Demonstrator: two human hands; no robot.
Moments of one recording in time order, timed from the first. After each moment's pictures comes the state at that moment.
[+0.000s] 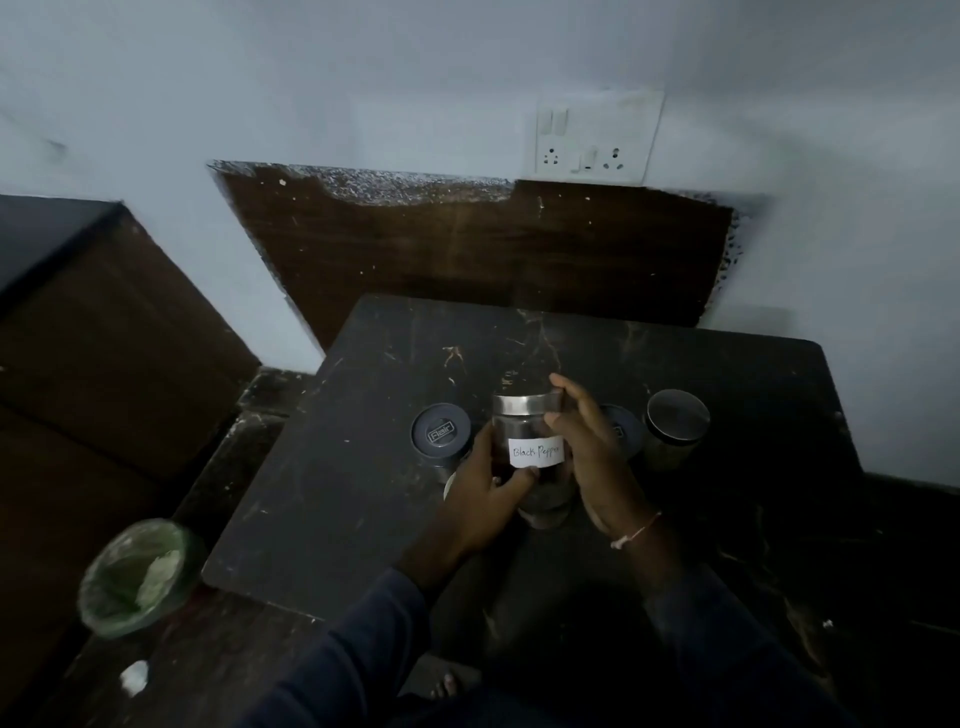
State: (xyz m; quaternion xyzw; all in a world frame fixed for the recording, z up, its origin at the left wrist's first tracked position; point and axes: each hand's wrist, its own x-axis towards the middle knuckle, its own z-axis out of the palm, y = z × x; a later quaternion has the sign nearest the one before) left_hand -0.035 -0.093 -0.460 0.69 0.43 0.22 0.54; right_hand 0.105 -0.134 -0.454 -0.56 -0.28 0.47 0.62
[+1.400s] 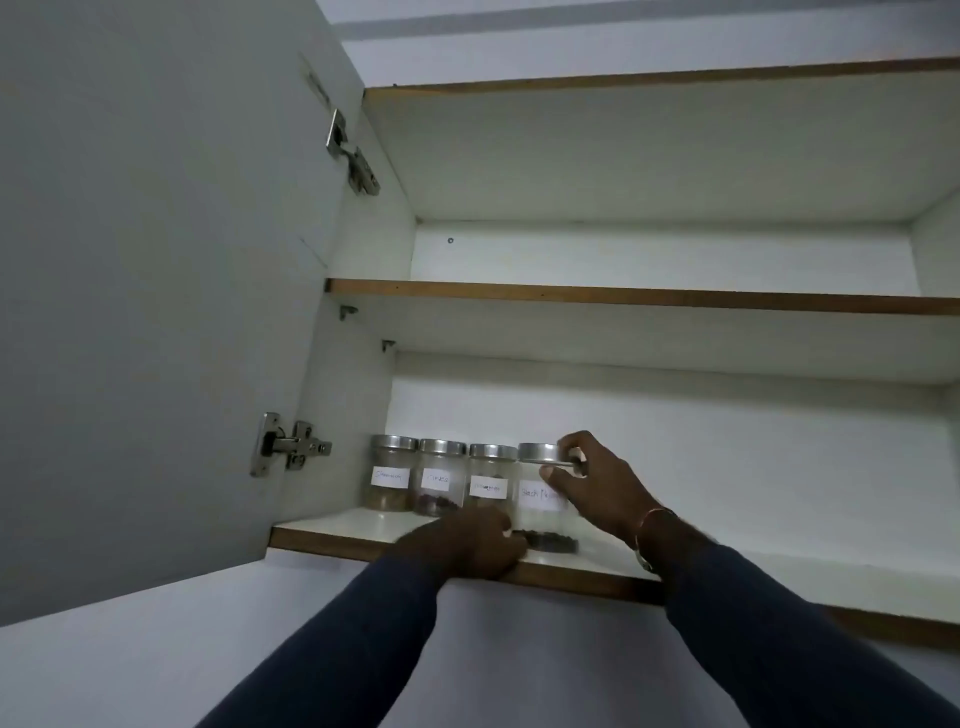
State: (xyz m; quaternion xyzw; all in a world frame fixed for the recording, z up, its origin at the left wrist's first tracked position) left_hand 0.034 0.265 0.032 0.92 0.32 0.22 0.08; right_hand 0.193 0.192 0.063 -0.64 -0.59 -0.10 0.48
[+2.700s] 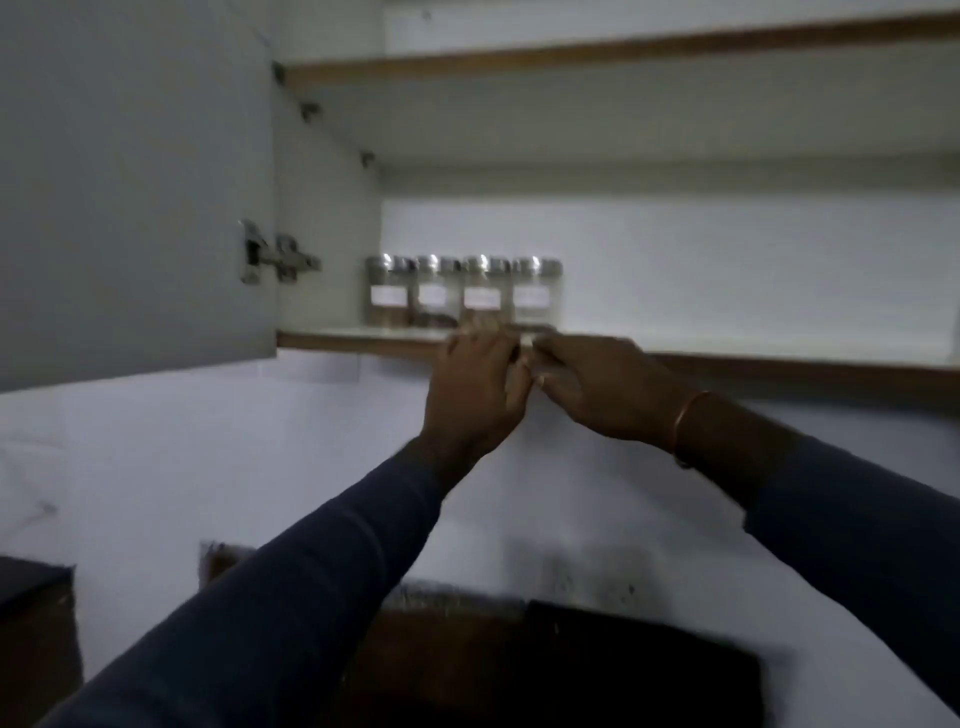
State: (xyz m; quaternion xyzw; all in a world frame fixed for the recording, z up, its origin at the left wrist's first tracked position) left_hand 0.038 0.217 -0.058 0.80 0.20 0.56 -0.11; right_hand 0.159 0.104 -0.016 -0.65 -0.68 -0.28 0.20
